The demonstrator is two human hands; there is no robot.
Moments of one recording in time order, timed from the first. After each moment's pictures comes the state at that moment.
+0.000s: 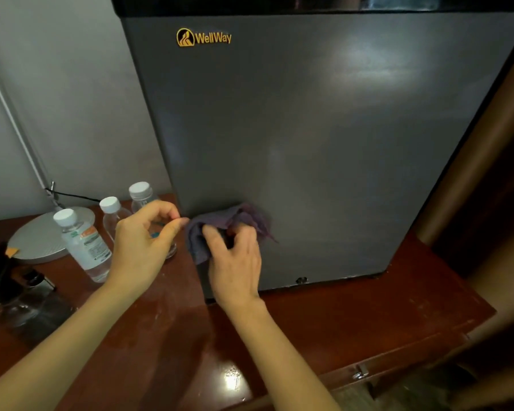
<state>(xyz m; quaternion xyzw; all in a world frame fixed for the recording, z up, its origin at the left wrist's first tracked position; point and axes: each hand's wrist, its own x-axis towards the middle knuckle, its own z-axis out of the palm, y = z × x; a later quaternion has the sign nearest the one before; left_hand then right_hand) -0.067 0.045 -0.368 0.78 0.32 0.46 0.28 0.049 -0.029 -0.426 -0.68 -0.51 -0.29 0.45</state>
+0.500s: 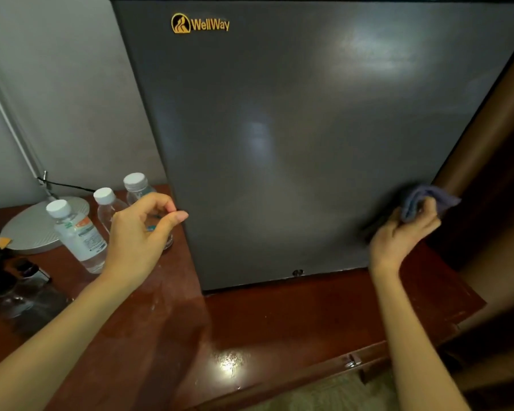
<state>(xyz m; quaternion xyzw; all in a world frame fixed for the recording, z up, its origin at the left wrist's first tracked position) -0.066 0.040 -0.363 0.78 0.34 0.44 0.29 0.243 -0.124 -0.414 -0.70 -0.13 -0.19 0.67</state>
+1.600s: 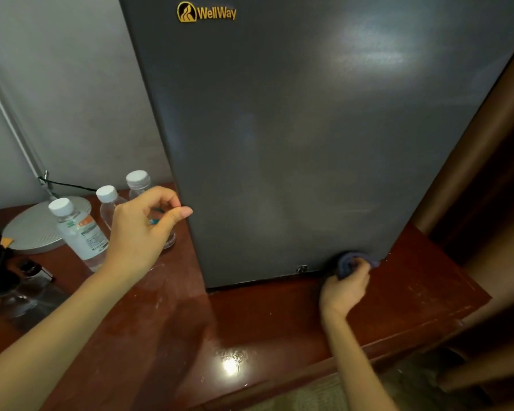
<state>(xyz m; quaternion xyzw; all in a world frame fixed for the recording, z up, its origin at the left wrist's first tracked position) -0.069 0.044 -0.358 0.79 0.33 0.43 0.28 0.163 -0.110 -0.510 -0.82 -0.01 -0.05 0.57</state>
